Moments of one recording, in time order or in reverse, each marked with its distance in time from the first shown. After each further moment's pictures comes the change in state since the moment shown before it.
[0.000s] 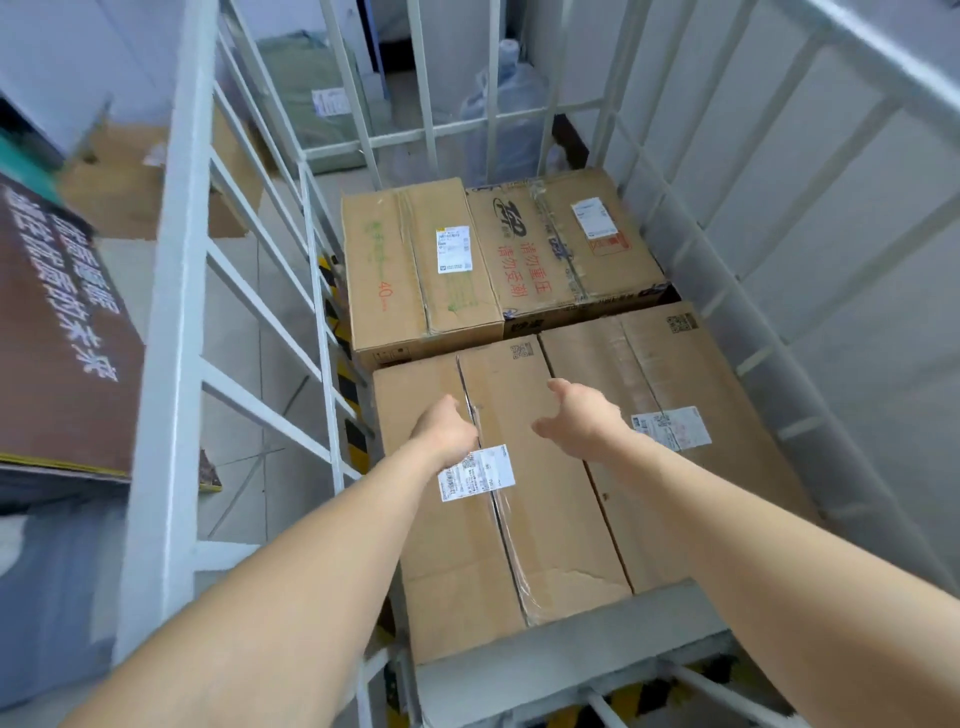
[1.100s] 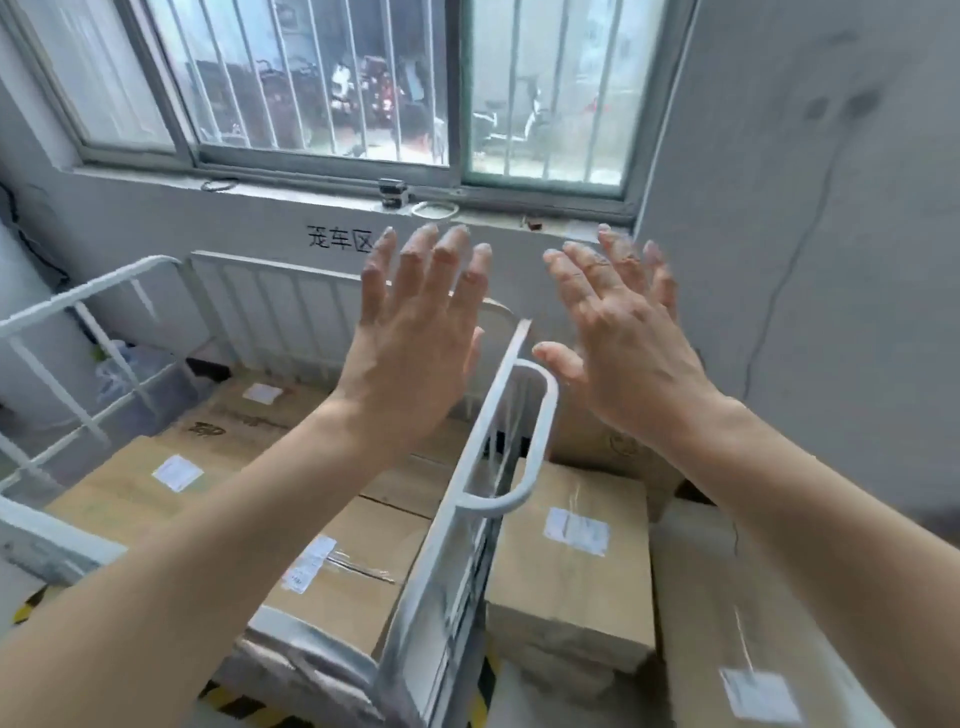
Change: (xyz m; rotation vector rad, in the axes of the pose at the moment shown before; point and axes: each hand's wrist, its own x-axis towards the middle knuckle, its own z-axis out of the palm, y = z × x) left_hand -0.586 0.026 -0.123 0.574 0.841 2.021; right_hand -0.708 -0.100 -0.060 -0.332 1.140 0.458
